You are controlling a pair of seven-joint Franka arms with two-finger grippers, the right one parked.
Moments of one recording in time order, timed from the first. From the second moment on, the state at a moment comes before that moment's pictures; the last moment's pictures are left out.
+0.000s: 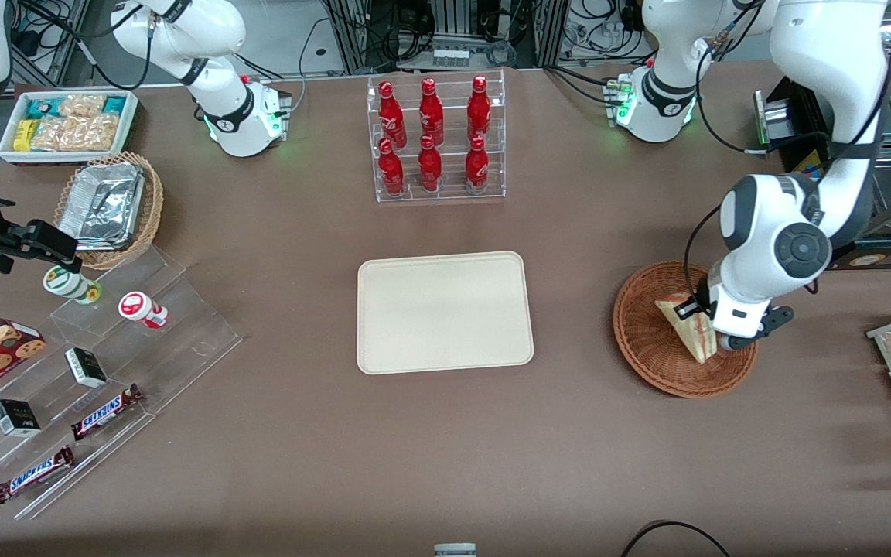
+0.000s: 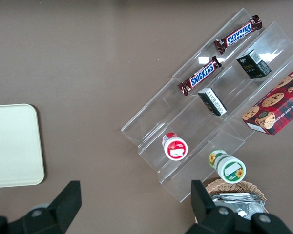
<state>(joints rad) -0.08 0.25 -0.03 -2.02 0.02 2.13 -0.60</state>
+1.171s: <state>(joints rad) -0.26 0.33 -0.30 -1.81 0.02 2.03 -0.66</state>
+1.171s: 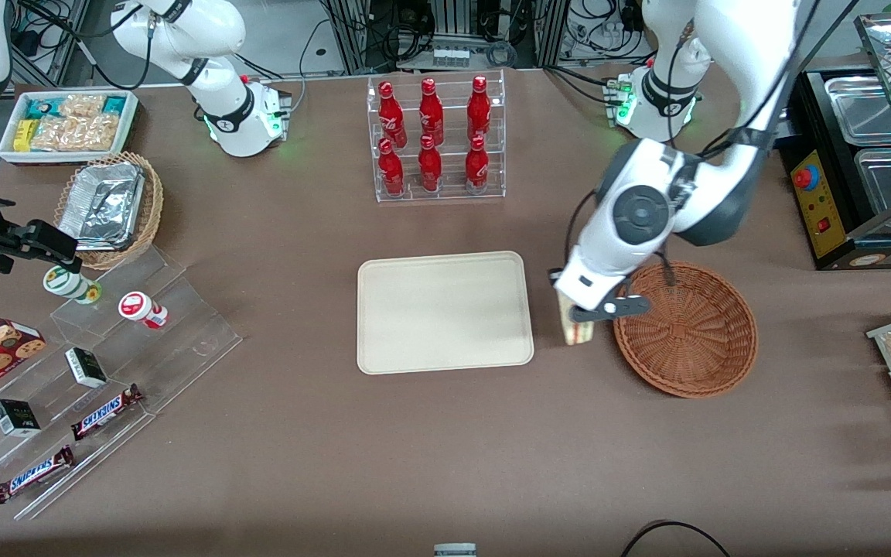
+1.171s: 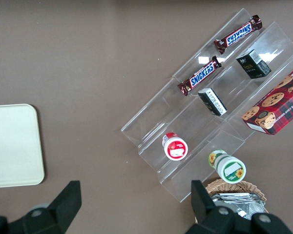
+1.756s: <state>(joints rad) -0.46 0.60 -0.30 -1.54 0.09 2.02 -0.86</state>
